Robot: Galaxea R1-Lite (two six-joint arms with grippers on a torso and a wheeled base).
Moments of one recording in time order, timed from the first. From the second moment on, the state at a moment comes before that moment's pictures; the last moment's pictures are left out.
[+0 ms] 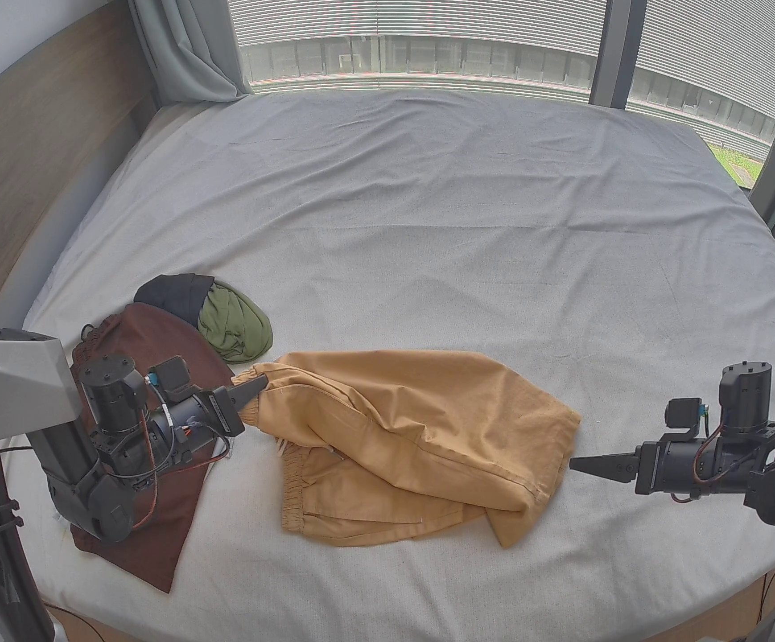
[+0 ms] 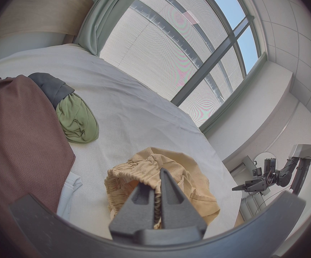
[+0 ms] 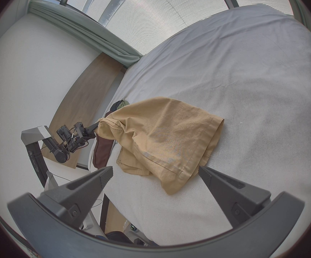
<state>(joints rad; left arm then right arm) -0.19 2.16 -0.46 -1.55 -0.43 -0.46 0.17 1.78 -0.29 -0.91 0.58 0.32</state>
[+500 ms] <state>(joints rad) -0.18 2.16 -0.47 -1.55 -0.43 -0.46 0.21 2.00 -0.24 -1.15 0.57 0.39</state>
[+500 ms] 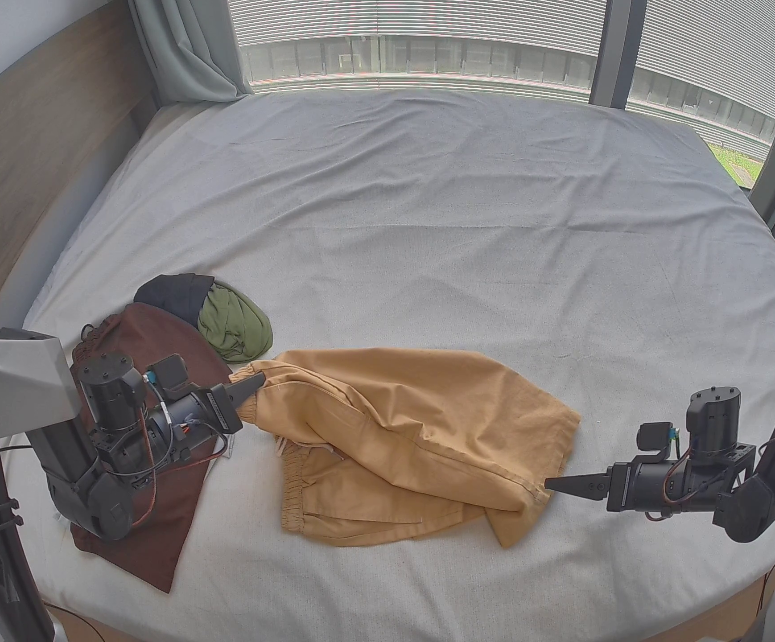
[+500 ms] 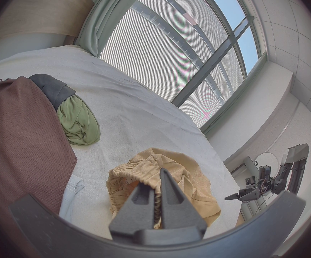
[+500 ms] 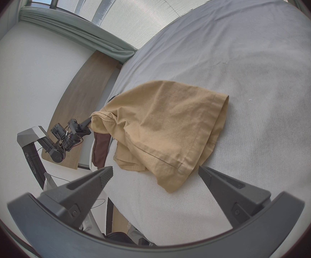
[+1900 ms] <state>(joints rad) -0.15 2.15 -0.49 -1.55 -0.43 -0.46 0.34 2.35 -0.26 -1.54 0.48 0.56</state>
